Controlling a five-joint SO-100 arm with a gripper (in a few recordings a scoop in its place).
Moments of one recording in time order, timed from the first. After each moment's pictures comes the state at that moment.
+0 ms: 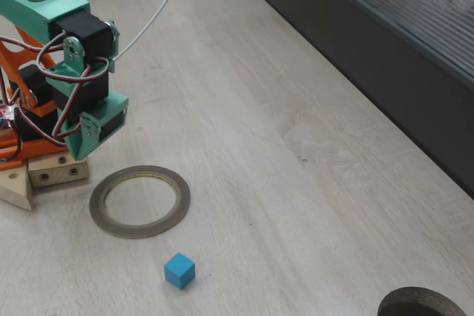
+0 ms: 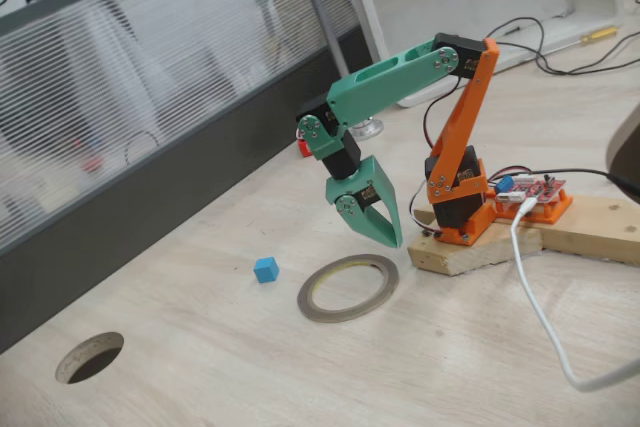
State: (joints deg) arm 49.7 123.0 133.9 94.2 85.3
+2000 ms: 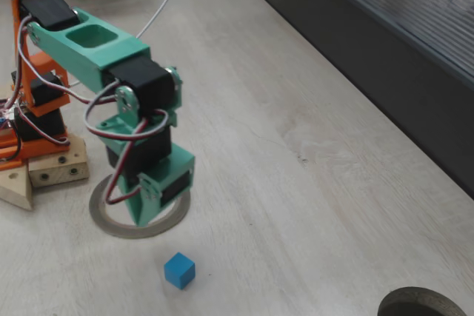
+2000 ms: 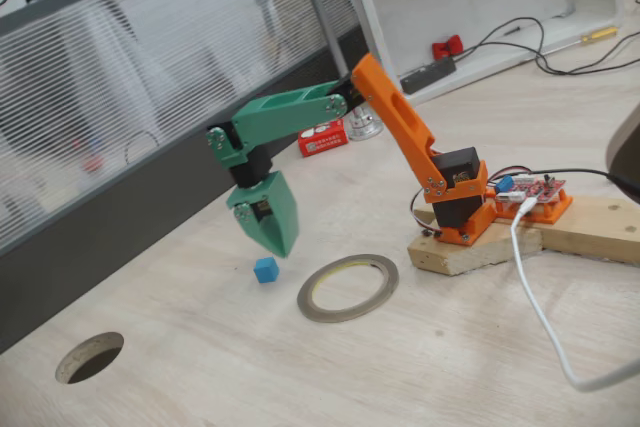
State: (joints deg) arm 59.3 69.9 71.0 94.2 85.3
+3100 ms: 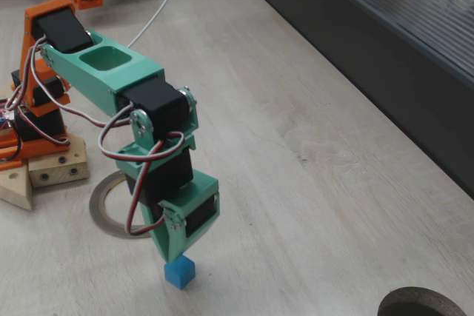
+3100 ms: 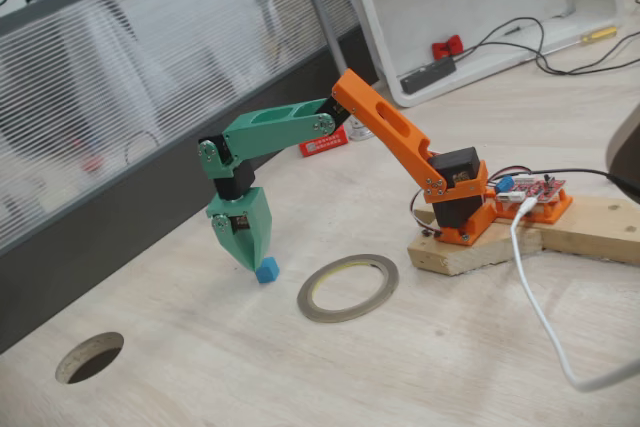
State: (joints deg) arm 59.8 61.7 61.9 80.2 85.3
